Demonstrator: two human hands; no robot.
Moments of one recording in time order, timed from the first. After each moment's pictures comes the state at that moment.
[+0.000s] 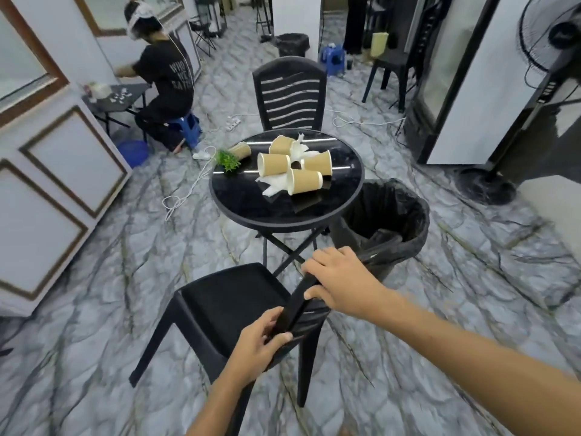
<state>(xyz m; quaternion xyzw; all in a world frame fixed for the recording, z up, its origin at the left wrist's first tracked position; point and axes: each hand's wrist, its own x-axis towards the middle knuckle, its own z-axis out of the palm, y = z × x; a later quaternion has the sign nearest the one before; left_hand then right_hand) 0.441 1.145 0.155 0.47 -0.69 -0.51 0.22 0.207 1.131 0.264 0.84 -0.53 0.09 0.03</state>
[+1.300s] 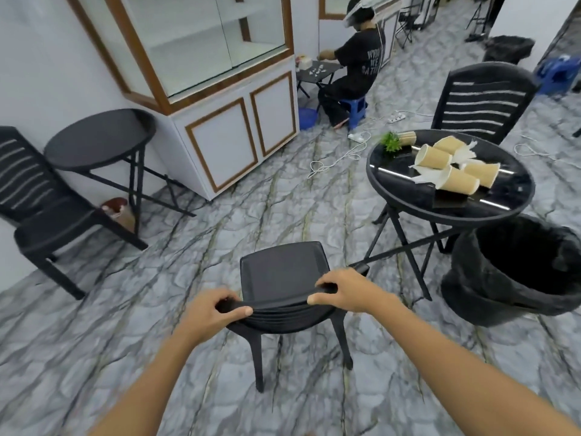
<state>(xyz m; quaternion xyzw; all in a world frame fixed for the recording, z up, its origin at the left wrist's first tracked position) 0.697 1.408 0.240 0.75 -0.56 -0.28 0.24 0.393 1.246 0.263 0.88 -0.35 -0.02 -0.33</state>
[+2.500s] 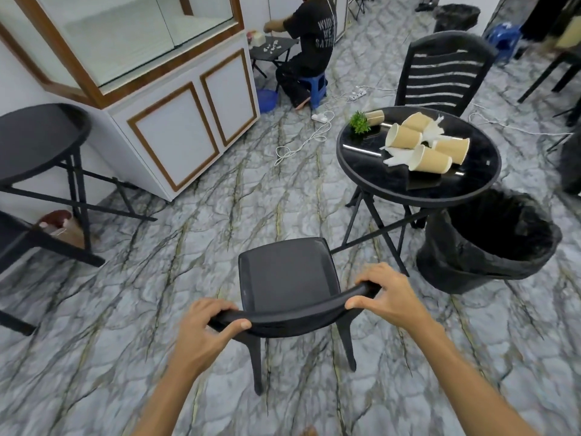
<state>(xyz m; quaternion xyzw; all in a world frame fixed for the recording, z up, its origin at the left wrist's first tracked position) 0.675 1.360 0.220 0.69 -0.60 -0.22 0.34 0.310 1.223 0.218 0.79 -0.44 0.28 -0.31</state>
